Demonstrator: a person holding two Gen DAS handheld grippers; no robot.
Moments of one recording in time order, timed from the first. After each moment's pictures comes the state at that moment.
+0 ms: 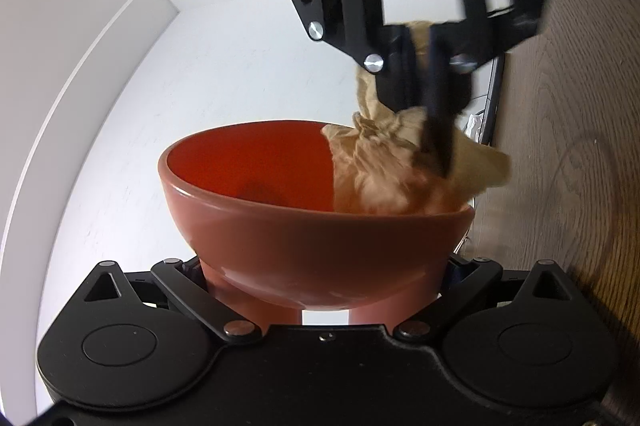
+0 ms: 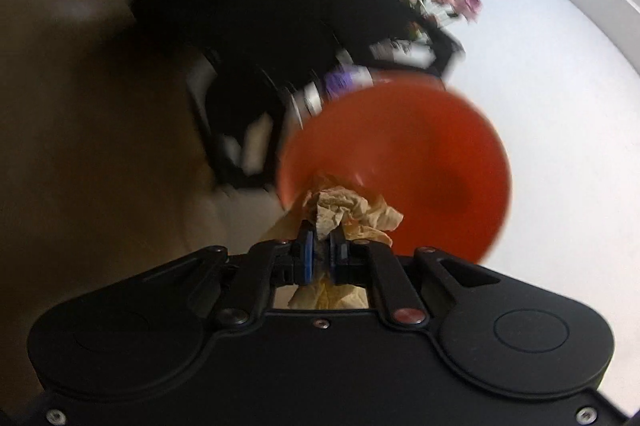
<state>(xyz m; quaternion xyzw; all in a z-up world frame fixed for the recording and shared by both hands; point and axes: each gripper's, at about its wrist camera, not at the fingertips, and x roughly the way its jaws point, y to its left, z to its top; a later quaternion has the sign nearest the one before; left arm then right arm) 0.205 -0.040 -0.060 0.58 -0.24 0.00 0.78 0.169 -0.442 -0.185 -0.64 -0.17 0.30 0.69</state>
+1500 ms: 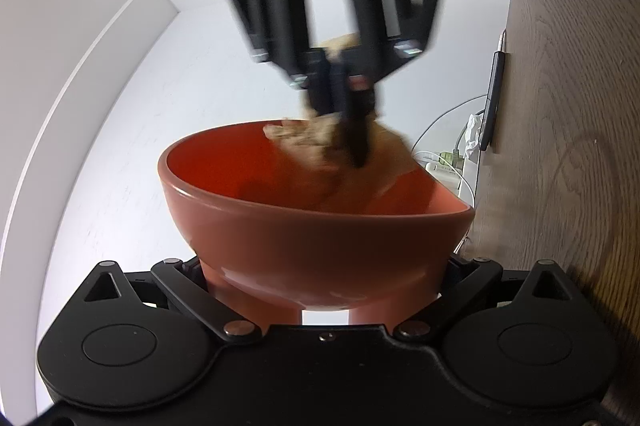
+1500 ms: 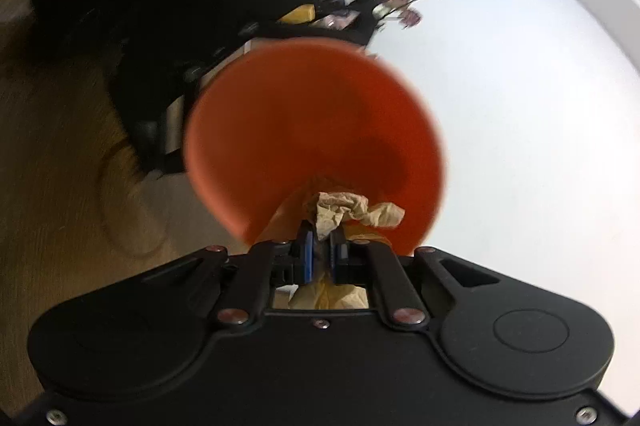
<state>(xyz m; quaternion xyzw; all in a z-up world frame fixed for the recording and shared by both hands) 0.208 -0.044 -0.060 0.58 -0.24 0.00 0.78 0.164 -0.379 -0.111 -0.64 -0.13 0.26 0.71</state>
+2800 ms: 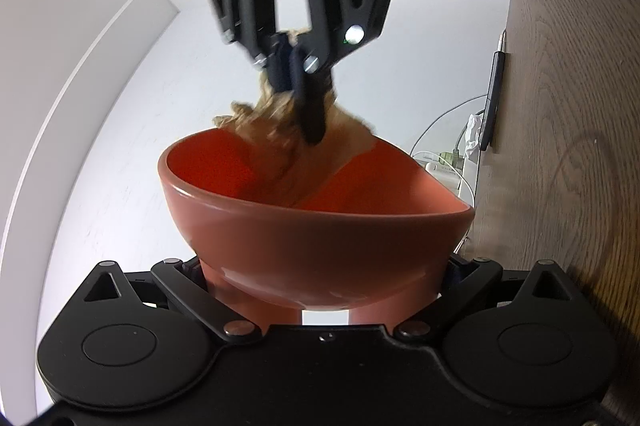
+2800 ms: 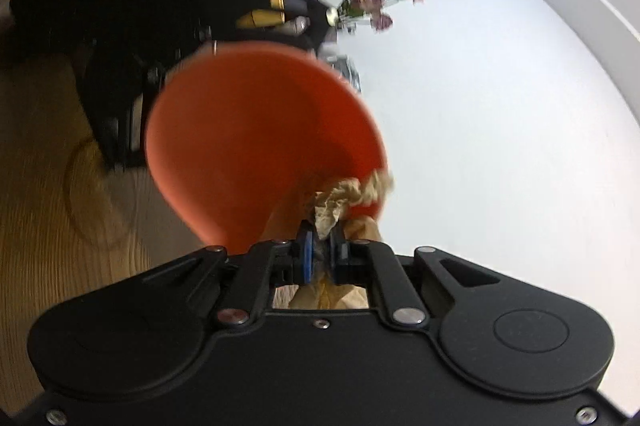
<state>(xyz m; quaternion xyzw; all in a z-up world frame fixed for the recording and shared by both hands) 0.195 -0.060 -0.054 0.58 -0.24 0.00 0.78 0.180 -0.390 -0.060 -0.64 -0.17 0.21 0.72</state>
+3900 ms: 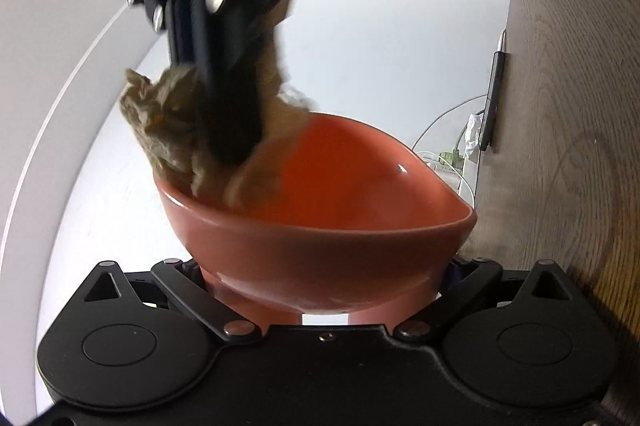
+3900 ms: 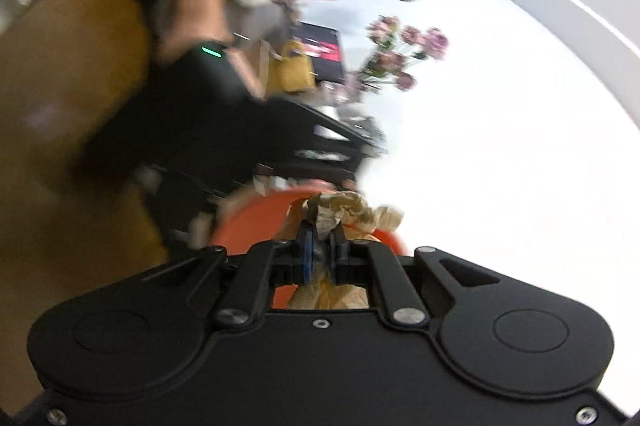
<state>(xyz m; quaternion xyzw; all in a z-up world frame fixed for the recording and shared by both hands) 0.196 -0.064 -0.055 0.58 -0.24 0.00 0.78 0.116 -0.393 -0.053 -0.62 -0.21 0.27 0.71</state>
